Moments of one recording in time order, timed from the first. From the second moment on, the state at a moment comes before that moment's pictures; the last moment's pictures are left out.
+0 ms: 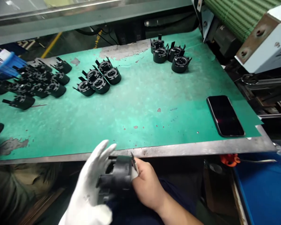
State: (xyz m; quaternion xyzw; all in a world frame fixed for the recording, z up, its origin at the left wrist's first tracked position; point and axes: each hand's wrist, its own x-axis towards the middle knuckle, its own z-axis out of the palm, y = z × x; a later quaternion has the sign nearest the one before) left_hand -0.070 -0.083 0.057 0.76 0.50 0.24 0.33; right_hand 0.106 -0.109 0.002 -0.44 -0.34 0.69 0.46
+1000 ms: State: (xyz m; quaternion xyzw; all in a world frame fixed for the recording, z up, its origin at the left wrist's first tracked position) left_hand -0.026 -0.082 0.001 0.74 0.60 0.29 0.04; right_hand 0.113 -0.113 -0.025 -0.54 -0.34 0.67 0.38
